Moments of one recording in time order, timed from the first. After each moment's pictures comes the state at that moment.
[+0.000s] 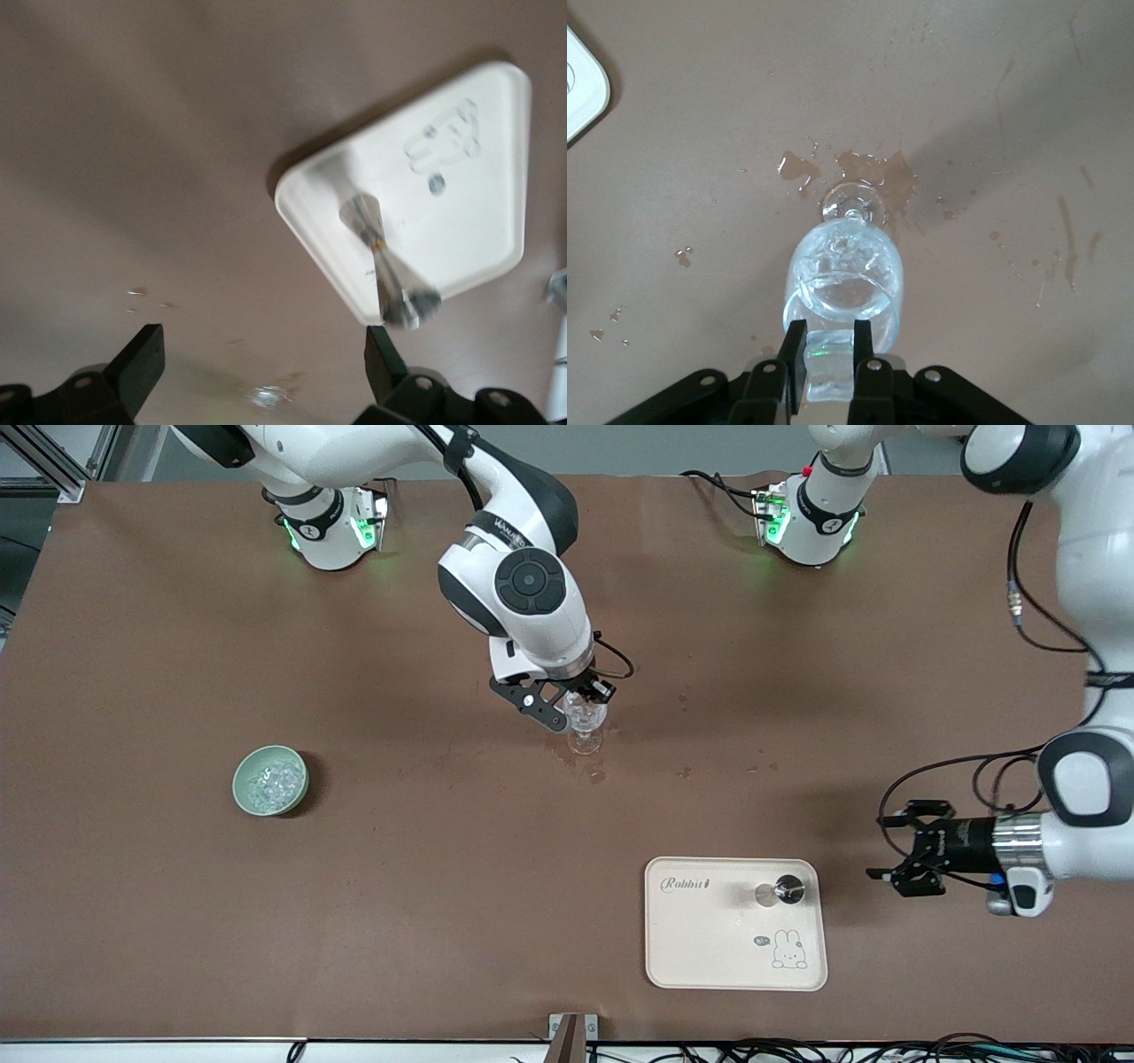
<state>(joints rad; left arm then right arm) 0.37 0.77 -0.43 -1.23 -0.25 1.79 -0.79 0.47 0.63 0.44 -1.32 -0.07 1.93 1.48</state>
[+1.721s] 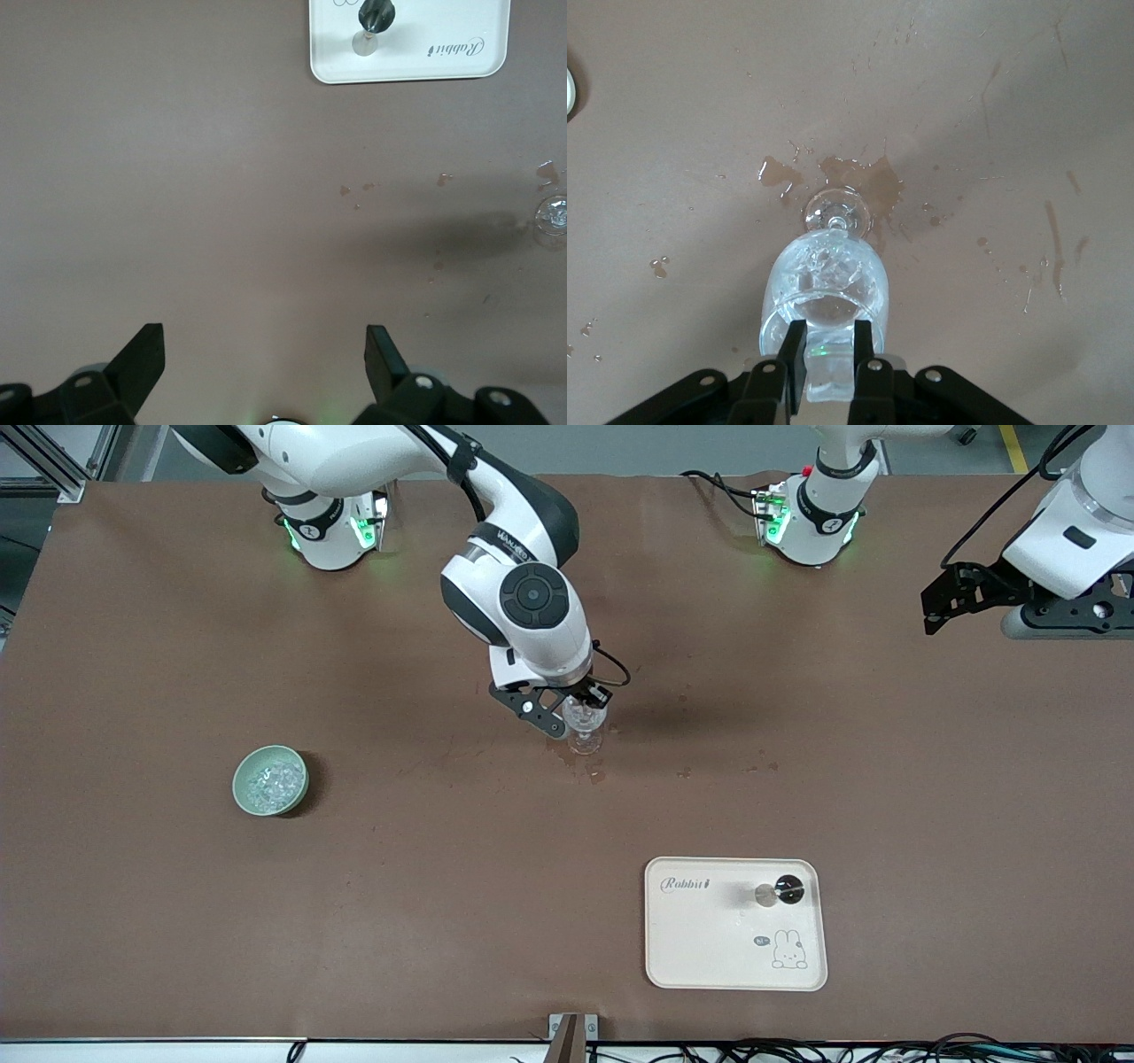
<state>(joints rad) -0.09 -0.09 -0.08 -1.63 0.05 1.52 -0.10 0.47 0.65 0.44 -1.31 -0.08 1.90 1.48</state>
